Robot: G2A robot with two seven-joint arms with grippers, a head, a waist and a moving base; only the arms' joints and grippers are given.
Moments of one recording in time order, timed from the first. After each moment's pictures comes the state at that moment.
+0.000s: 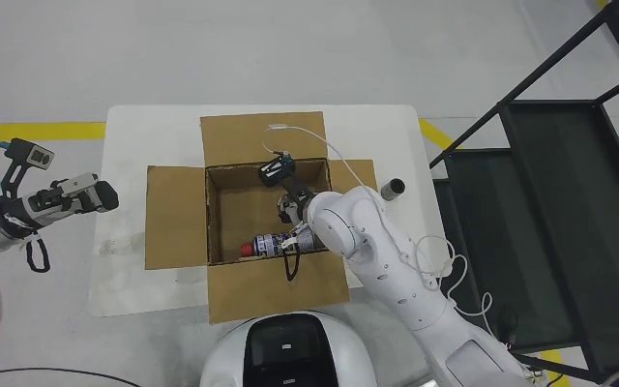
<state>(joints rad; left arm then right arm) 1.13 -0.90 -1.75 -1.29 -0.50 -0.25 -1.48 -1.06 -1.45 0.99 -1.77 -1.21 0.10 1.27</state>
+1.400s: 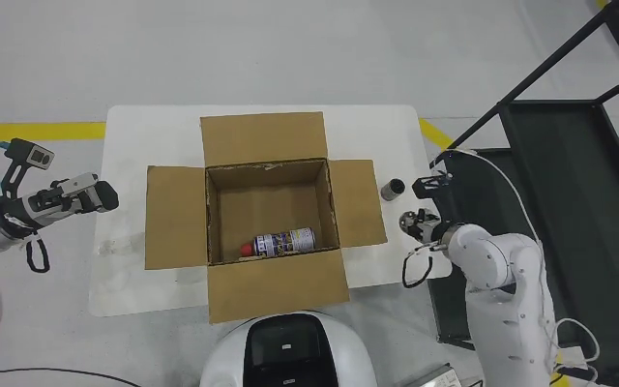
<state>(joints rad) 1.13 -0.90 -1.75 -1.29 -0.50 -0.25 -1.48 -1.60 -1.34 1.78 -2.07 -1.08 -0.10 1.25</state>
